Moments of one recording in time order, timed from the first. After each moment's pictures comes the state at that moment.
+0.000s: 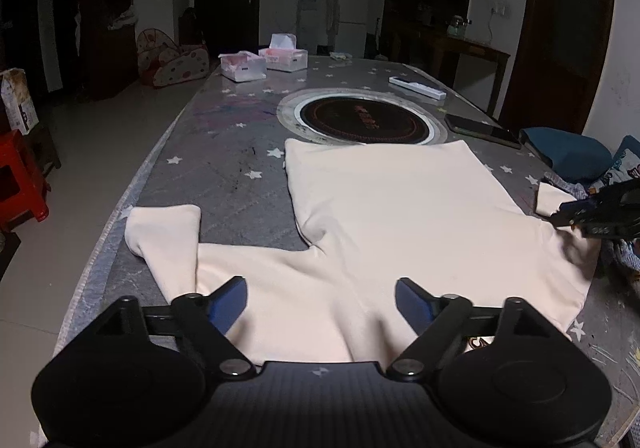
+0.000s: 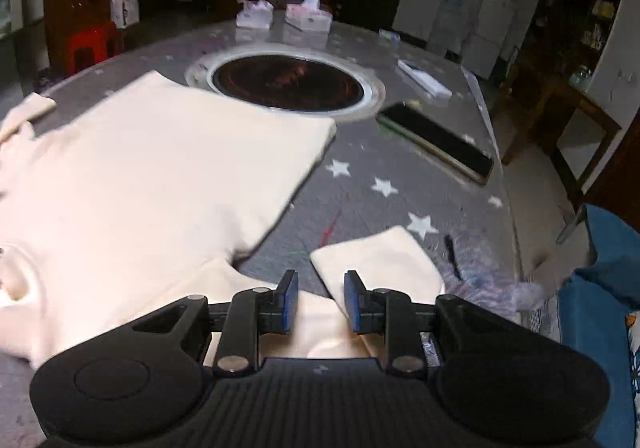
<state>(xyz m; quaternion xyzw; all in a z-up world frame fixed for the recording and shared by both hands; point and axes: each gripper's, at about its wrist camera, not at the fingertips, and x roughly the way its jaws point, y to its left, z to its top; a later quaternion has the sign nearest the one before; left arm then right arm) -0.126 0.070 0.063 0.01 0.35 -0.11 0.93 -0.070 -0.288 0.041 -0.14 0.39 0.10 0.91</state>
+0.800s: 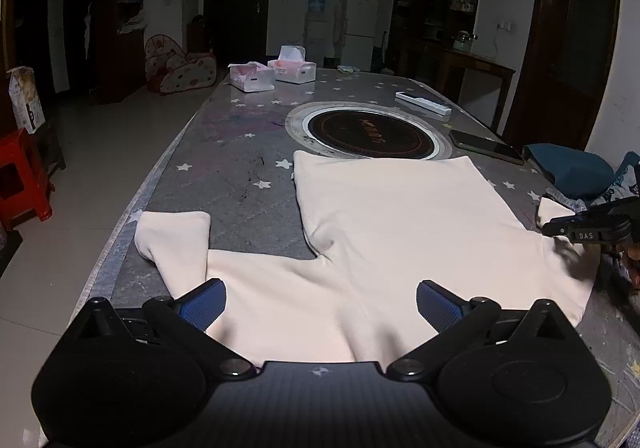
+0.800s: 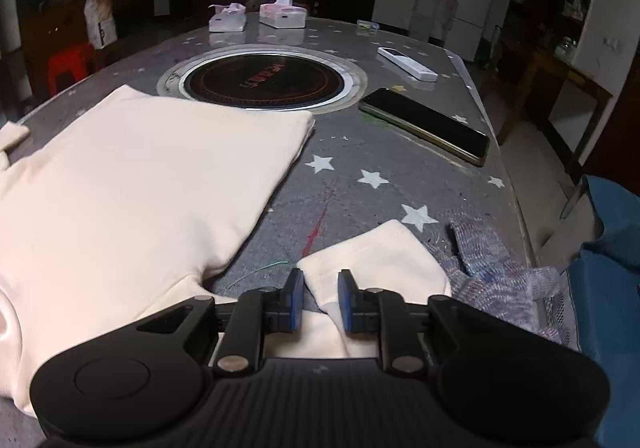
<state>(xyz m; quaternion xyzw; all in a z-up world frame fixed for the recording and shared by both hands) -0.131 0.077 0.067 -0.01 0.33 -0.10 0.94 -0.052 -0.298 0.026 -0.10 0.39 0.08 0.91</state>
